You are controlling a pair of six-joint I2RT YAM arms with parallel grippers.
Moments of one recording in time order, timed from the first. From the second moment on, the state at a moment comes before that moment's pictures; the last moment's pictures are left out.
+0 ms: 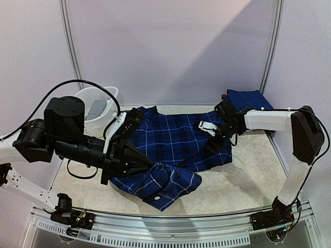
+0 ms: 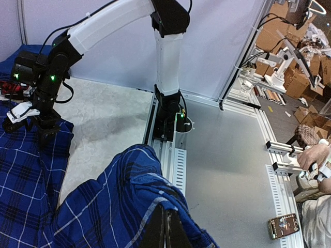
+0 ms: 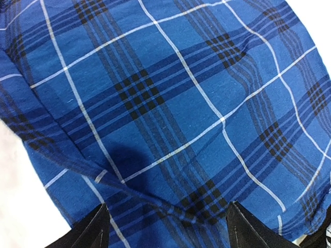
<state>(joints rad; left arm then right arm) -1.38 1.07 1.21 -0.47 0.17 -0.20 0.52 1.80 1.22 -0.48 -0.22 -0.60</state>
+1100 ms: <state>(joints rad) -1.36 1.06 1.19 -0.48 0.17 -0.20 0.57 1.88 1.25 -0.52 -0.23 -0.57</state>
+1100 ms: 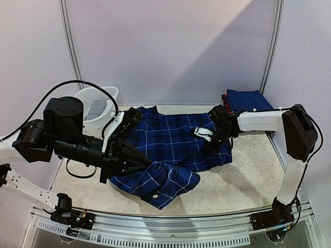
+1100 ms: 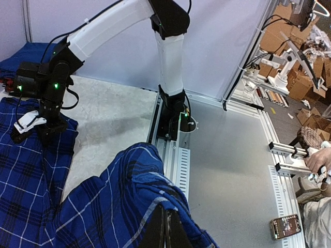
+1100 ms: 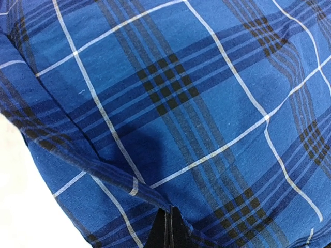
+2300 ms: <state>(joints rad) -1.33 1.04 1.18 -0.49 0.05 -0.22 0.91 1.69 1.11 -0.76 0.03 0.04</state>
